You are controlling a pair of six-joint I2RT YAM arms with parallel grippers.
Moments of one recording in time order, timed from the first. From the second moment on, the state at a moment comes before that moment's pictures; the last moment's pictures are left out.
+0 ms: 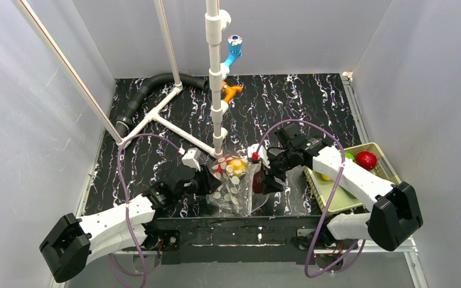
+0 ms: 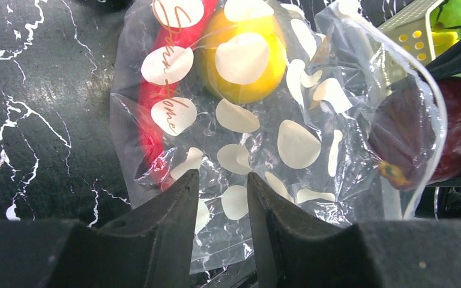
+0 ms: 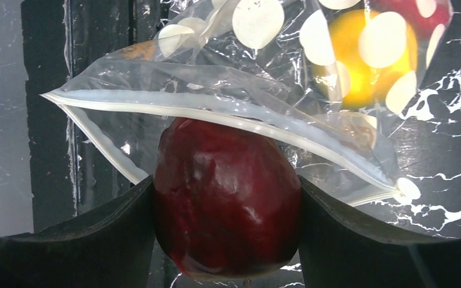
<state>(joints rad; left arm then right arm) -0.84 0.92 0.31 0.07 -0.08 -0.78 0.63 1.28 0.95 -0.80 -0.71 -0.79</state>
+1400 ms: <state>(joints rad) -0.84 0.45 0.27 -0.25 -0.16 -0.78 -0.03 1.00 0.95 -0.97 -0.88 -0.85</state>
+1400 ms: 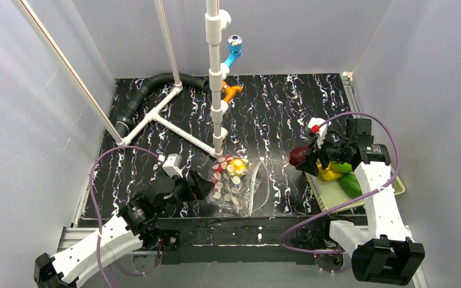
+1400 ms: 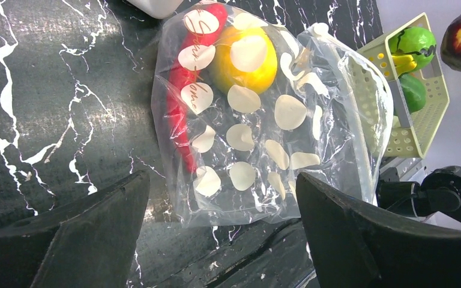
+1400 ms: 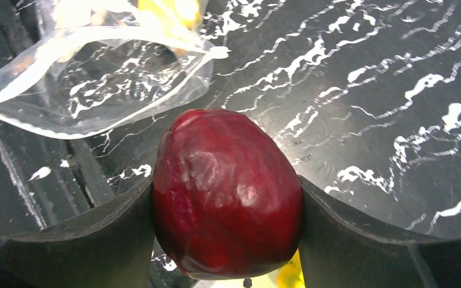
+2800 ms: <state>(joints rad) -0.84 0.42 0.27 -0.30 -0.17 -0.77 -0.23 0.97 0.90 -0.79 -0.65 -0.66</state>
